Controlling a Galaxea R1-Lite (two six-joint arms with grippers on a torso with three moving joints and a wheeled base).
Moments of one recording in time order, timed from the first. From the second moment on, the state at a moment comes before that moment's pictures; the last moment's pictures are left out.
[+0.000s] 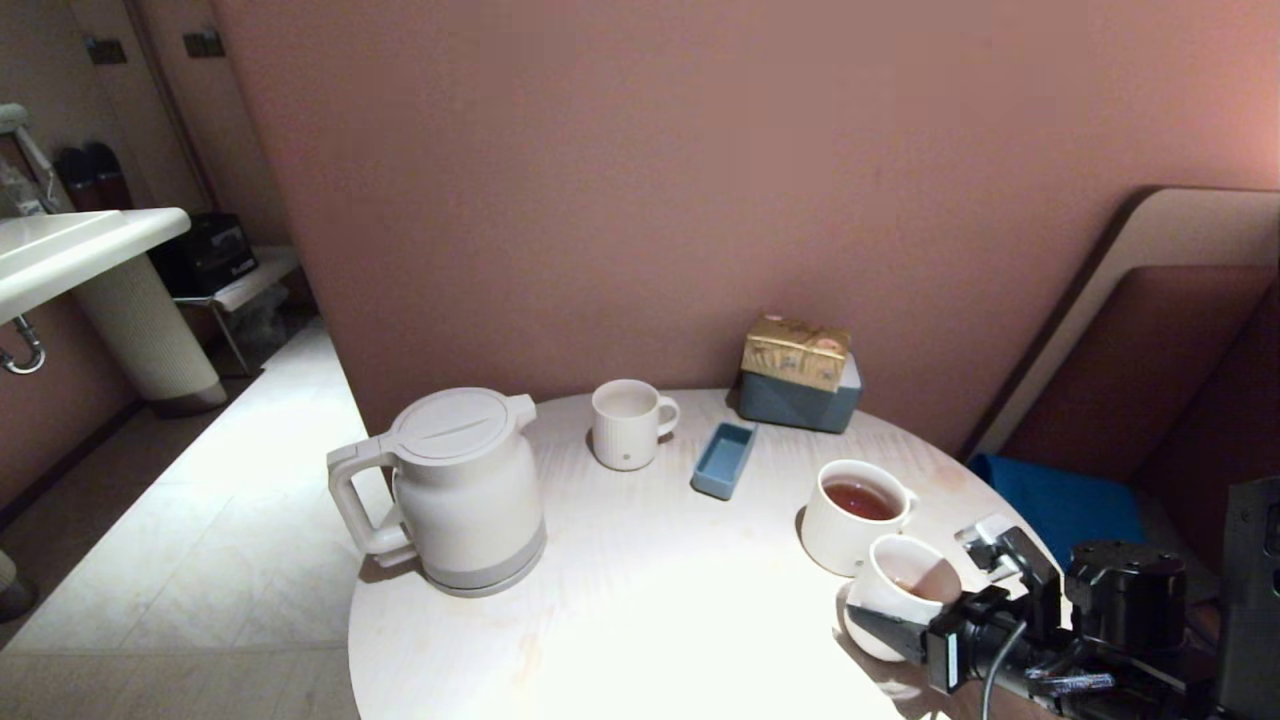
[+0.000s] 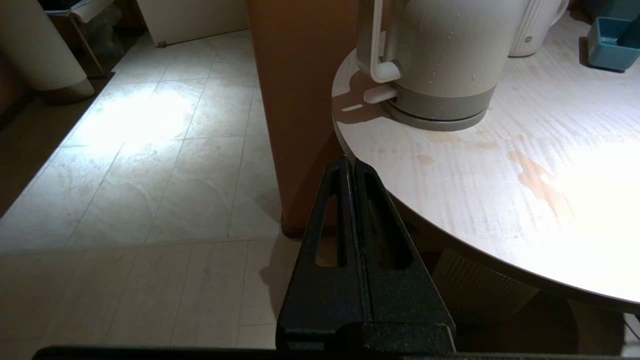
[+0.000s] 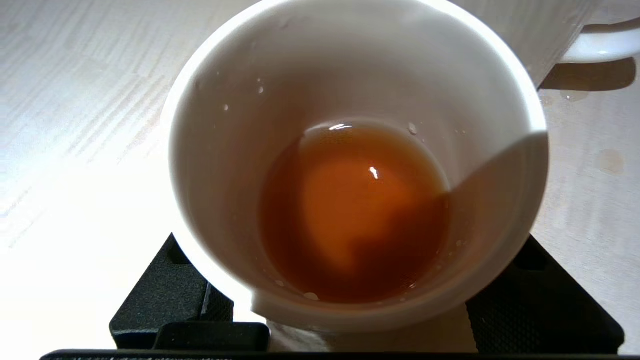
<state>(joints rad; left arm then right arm) 0.01 0.00 -0.01 0.03 -0.01 0.01 0.15 2.08 -0.07 -1.52 0.39 -0.01</state>
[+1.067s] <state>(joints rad) 0.01 0.00 -0.01 0.03 -0.01 0.01 -0.02 1.88 0.00 -1.52 0.22 -0.17</state>
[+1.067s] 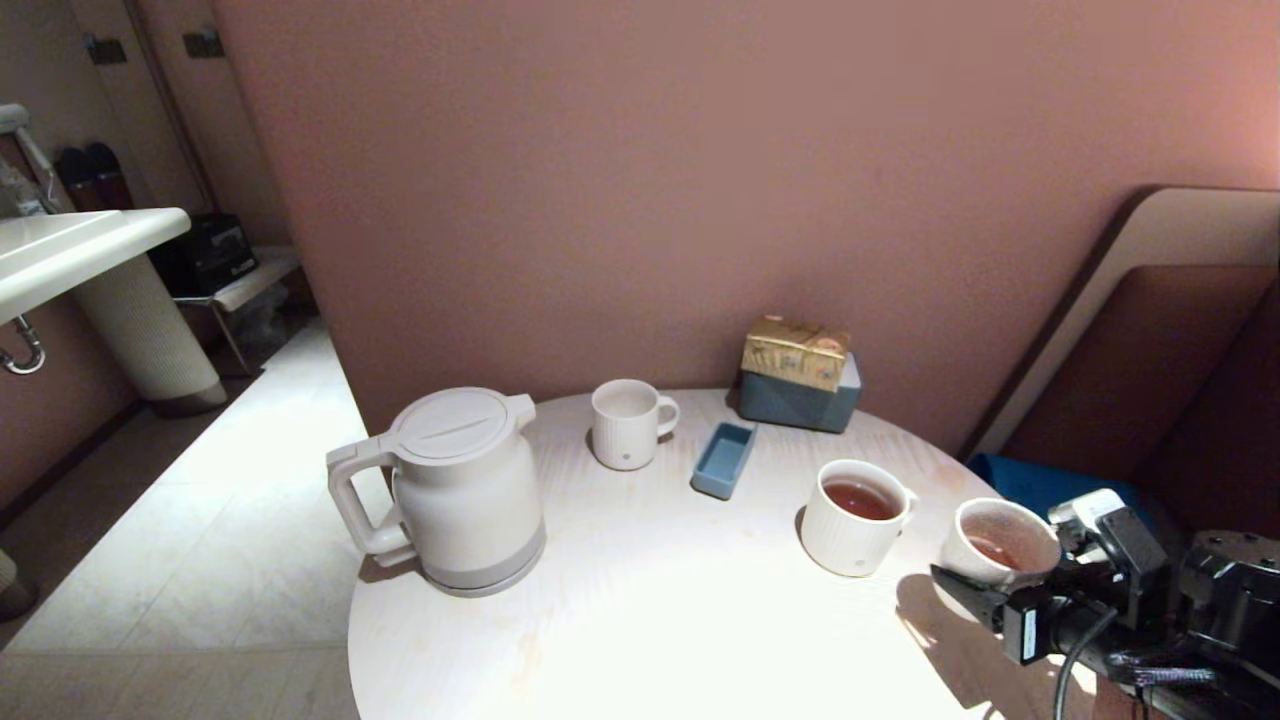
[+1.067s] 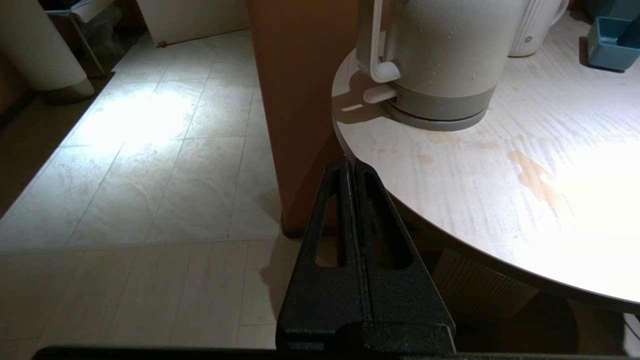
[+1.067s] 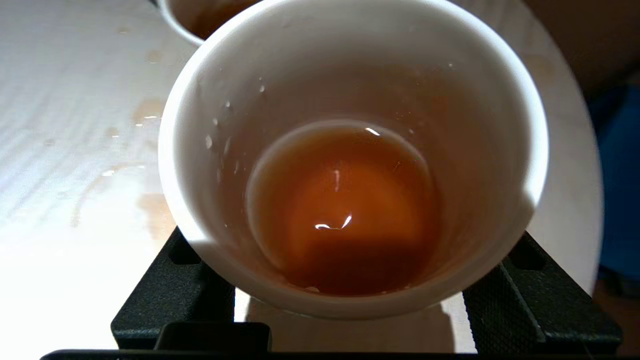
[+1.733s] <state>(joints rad) 0.01 0.00 -0.01 0.03 -0.01 0.01 -0.15 1.68 -0.59 -0.76 0.21 -0.33</state>
